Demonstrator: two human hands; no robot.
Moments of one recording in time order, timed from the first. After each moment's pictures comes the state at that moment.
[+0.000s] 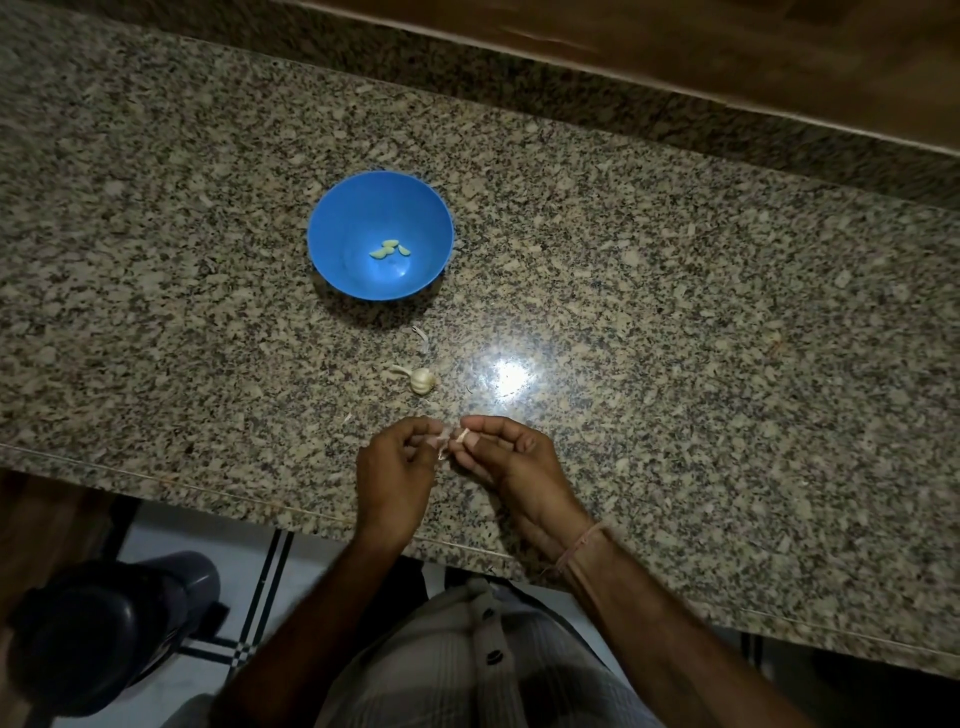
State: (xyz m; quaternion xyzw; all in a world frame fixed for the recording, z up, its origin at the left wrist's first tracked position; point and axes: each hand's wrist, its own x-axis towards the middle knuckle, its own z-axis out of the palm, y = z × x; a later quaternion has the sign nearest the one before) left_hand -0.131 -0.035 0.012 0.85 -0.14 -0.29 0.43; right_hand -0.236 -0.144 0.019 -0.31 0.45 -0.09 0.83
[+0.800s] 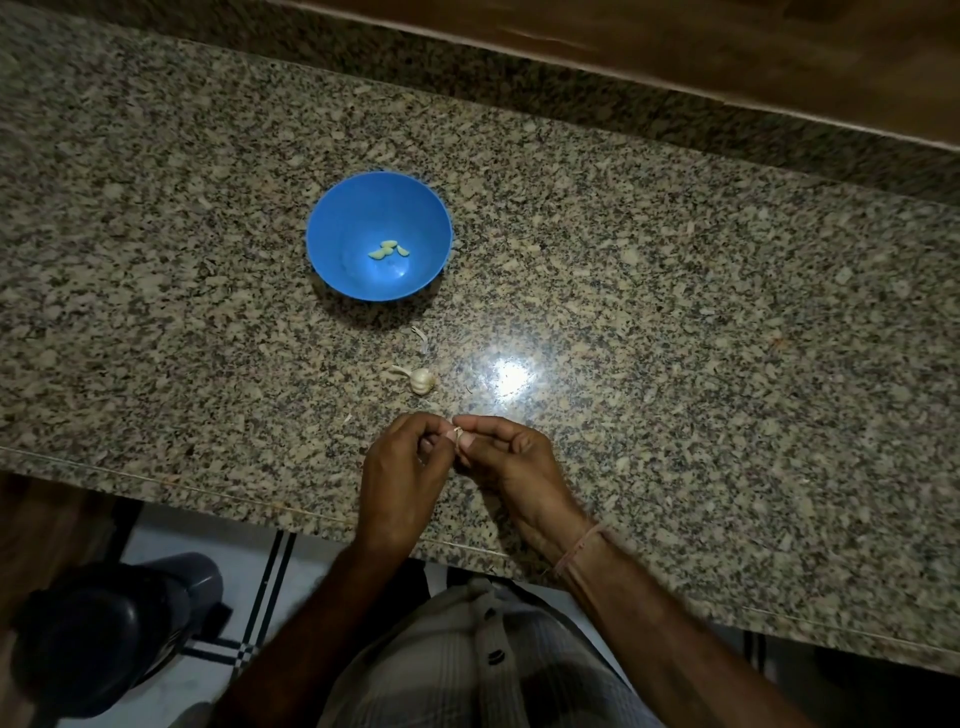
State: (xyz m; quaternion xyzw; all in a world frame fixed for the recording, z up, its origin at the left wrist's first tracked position) left_hand -0.132 -0.035 0.023 0.85 -0.26 -0.23 0.40; right_hand -0.235 -0.141 0.022 -0.35 0.43 -0.09 0.83
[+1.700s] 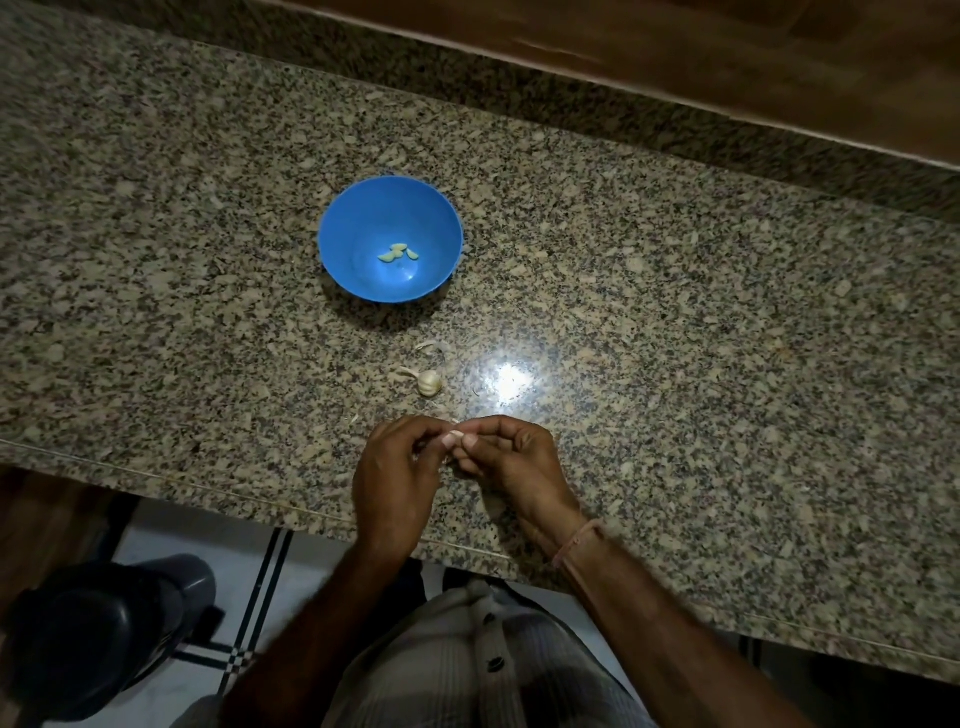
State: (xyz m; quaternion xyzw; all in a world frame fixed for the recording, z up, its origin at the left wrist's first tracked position) left_hand -0.128 -0.025 0.012 0.87 -0.25 -0.20 0.38; right_hand -0.229 -0.142 0.019 -0.44 0.43 -0.09 0.78
